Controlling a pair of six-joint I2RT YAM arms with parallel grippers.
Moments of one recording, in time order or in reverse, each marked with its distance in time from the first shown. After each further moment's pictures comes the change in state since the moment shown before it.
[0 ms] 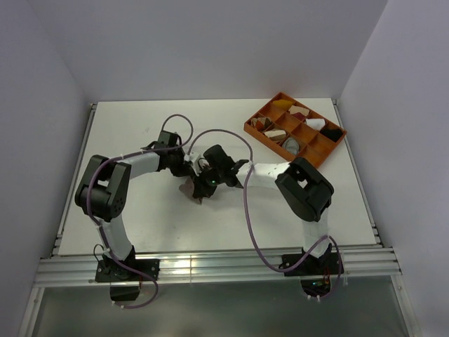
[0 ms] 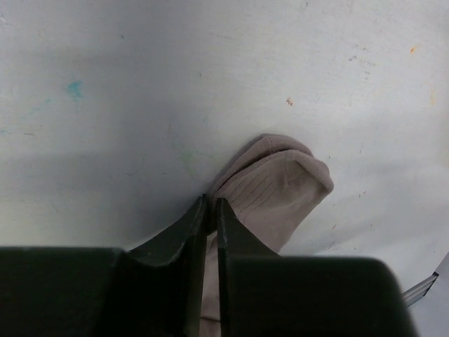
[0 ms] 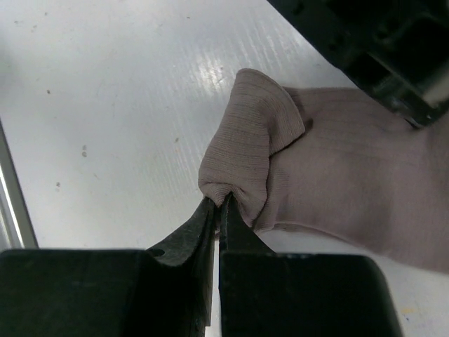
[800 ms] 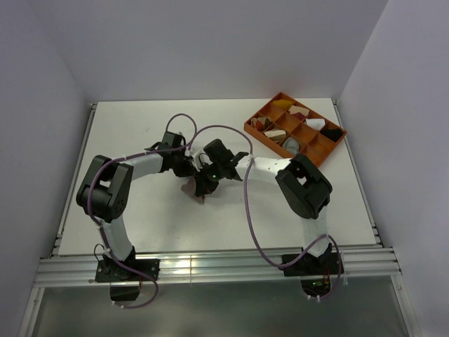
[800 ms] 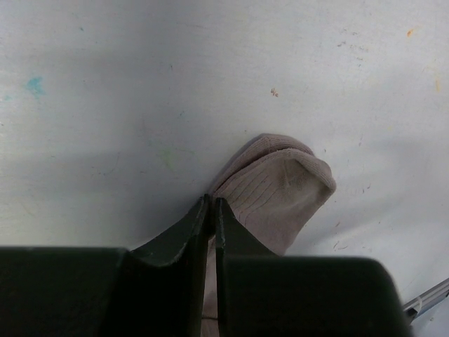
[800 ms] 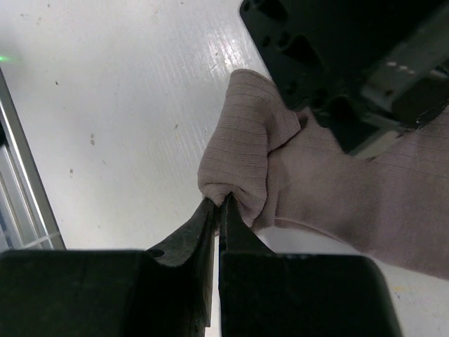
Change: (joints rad) left arm -0.039 0.000 0.000 0.013 -0.032 0.027; right arm -0.031 0.023 0.114 -0.201 -0.028 -0.016
